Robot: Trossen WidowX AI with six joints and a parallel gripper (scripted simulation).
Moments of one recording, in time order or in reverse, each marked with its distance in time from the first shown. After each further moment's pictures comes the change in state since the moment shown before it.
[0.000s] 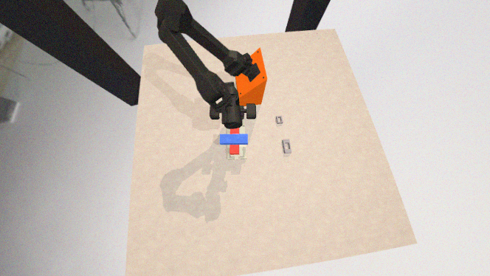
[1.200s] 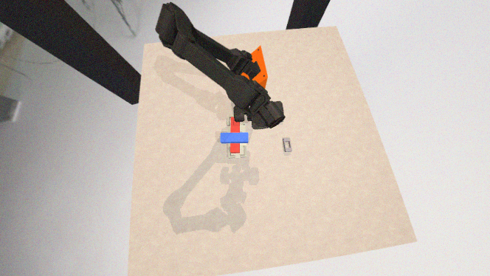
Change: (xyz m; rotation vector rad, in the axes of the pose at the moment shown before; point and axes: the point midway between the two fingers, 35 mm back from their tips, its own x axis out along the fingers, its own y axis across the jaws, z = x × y) arm -0.029 0.102 0.022 -0.067 -0.005 0.084
